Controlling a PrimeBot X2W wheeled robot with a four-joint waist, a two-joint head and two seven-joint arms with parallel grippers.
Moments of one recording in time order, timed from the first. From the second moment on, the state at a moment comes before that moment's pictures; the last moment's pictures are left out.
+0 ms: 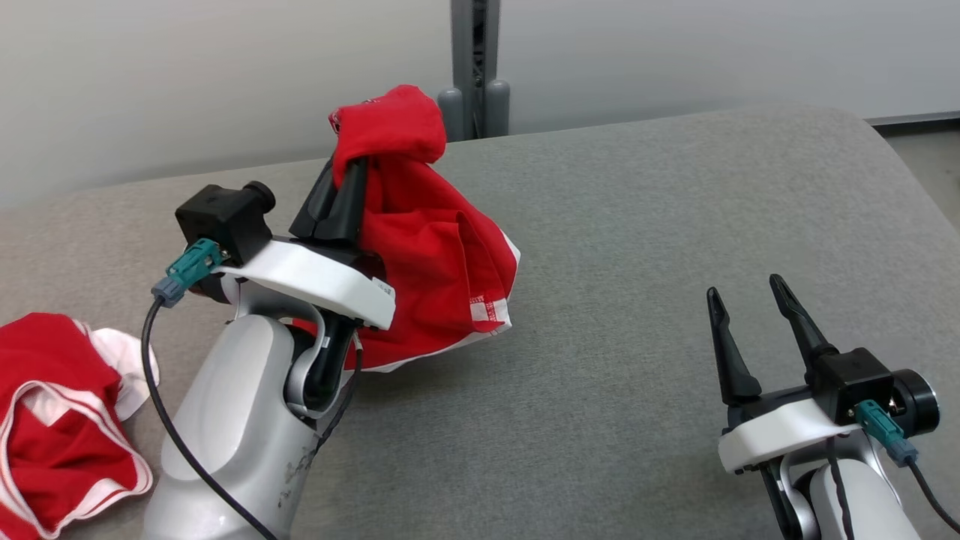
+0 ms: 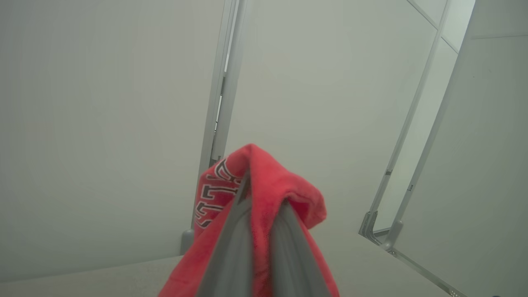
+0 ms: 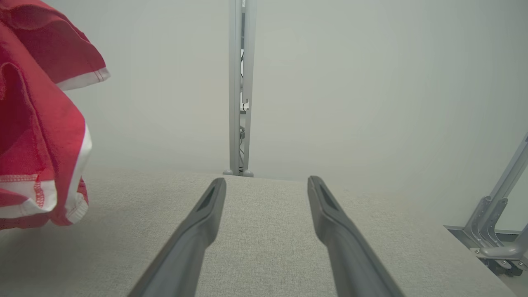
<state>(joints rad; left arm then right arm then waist) -0.56 0.05 -0.29 0.34 -0.51 -0.07 -0.16 -0.22 -0.05 0.09 0.27 0.03 0.13 -0.26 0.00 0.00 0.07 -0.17</state>
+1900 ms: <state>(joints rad) -0.61 0.06 -0.76 0.62 -0.72 -0.07 -0.19 -0.22 -0.05 0.08 0.28 0.05 0.13 -0.26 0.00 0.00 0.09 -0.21</state>
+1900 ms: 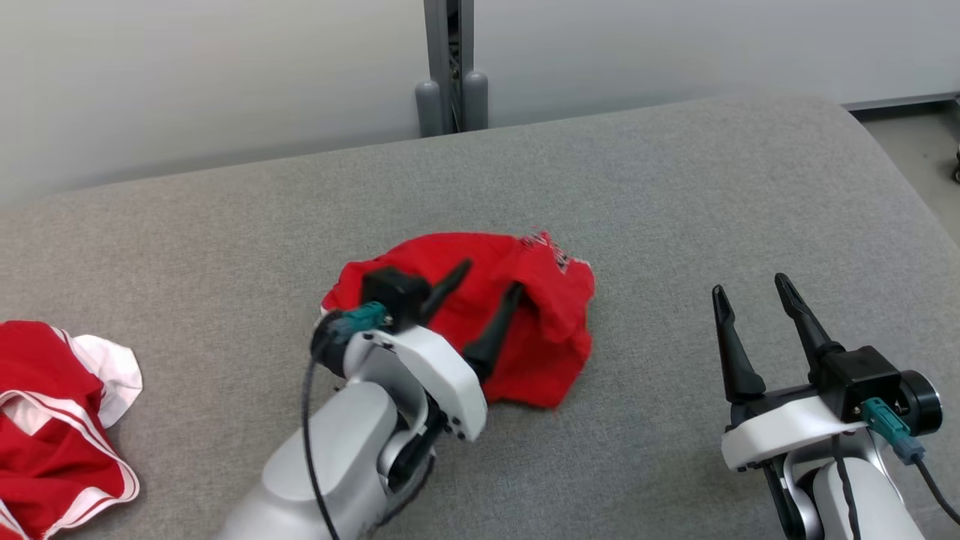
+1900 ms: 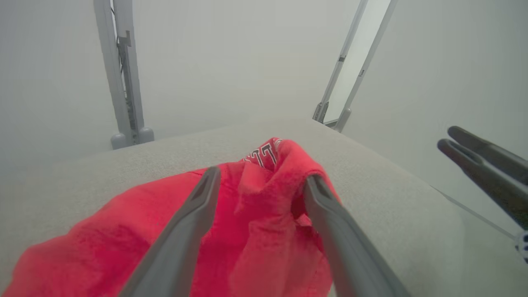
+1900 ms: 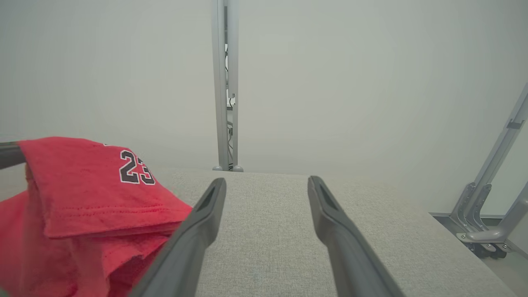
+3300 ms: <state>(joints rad) -0.18 0.05 -0.29 0.33 -0.45 0.01 -0.26 -0.18 -0.05 0.08 0.27 0.04 0.13 -0.26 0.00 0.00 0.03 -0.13</state>
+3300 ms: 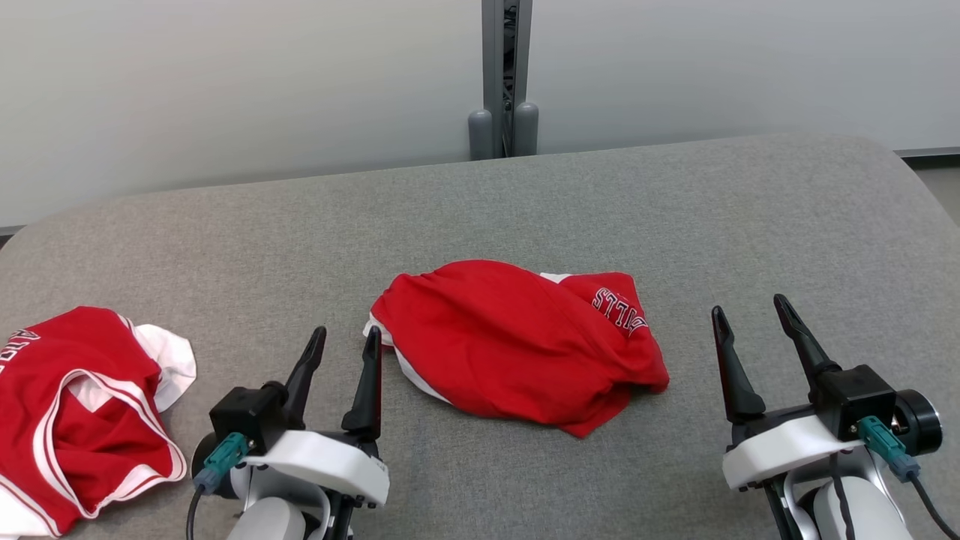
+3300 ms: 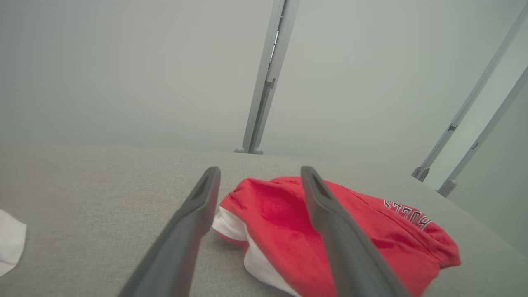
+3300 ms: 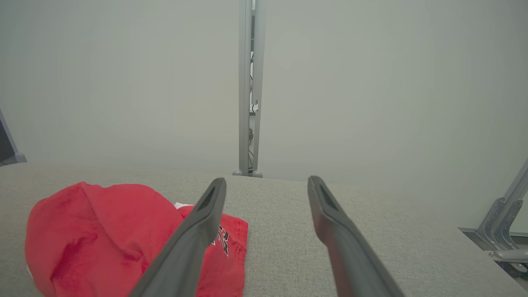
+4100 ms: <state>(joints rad) -0.41 0.05 -0.45 0.76 -0.59 -0.03 -0.18 -0.22 -0.05 0.10 0.26 0.06 0.13 -0.26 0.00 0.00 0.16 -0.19</state>
